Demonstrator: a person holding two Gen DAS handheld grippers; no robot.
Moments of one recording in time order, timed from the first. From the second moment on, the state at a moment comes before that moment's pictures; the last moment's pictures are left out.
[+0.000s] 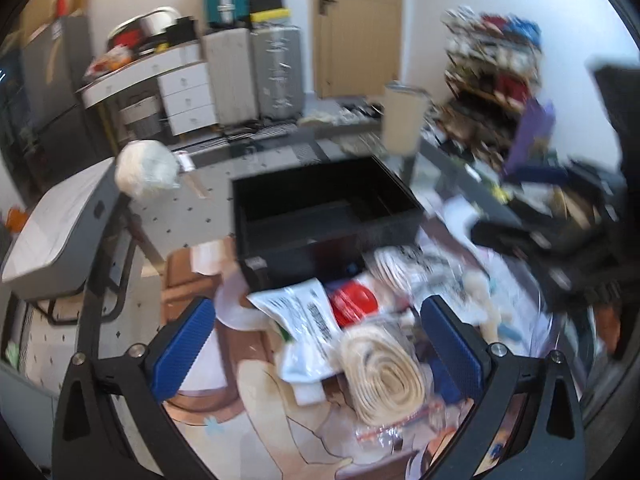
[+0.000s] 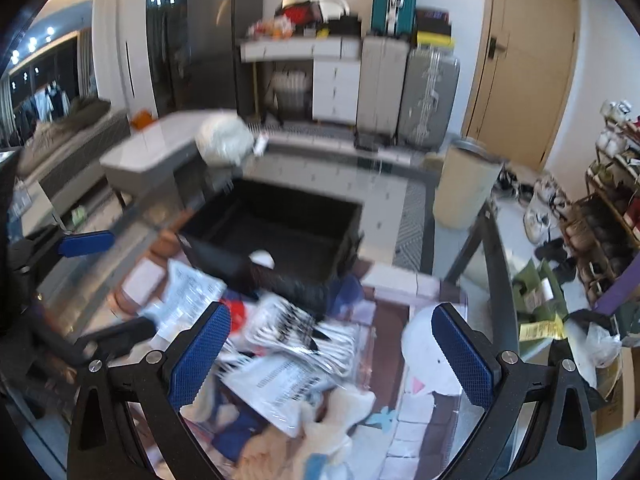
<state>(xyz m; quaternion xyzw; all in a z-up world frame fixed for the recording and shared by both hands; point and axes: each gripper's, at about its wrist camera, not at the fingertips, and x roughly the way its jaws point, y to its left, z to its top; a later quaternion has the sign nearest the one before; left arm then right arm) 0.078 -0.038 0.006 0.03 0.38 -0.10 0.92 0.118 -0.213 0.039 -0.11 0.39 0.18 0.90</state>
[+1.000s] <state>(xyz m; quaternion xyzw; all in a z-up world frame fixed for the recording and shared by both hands) 0.060 -0.087 -0.063 0.12 0.47 -0.16 0.86 0.076 -0.237 -0.043 -0.09 0.51 0.22 0.82</state>
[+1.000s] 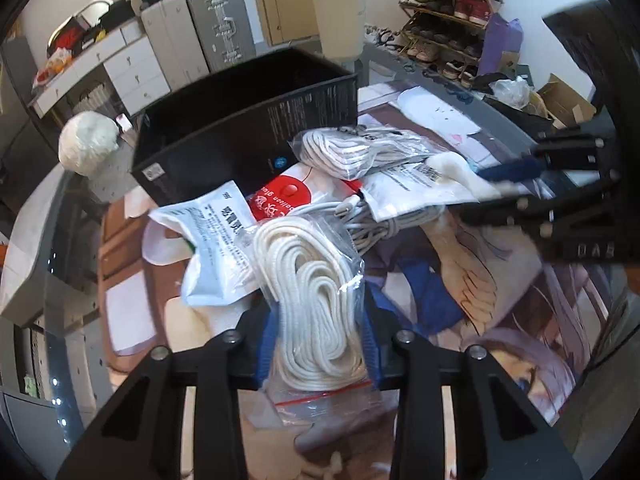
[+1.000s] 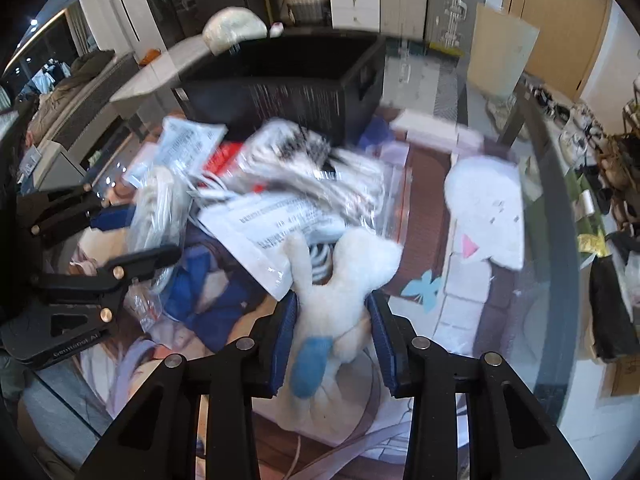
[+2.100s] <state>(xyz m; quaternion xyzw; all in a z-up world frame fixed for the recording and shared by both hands) 0.039 -0.048 -0.034 0.08 0.42 -0.13 0.89 0.032 -0.194 0.011 -0.08 0.39 0.31 0.86</state>
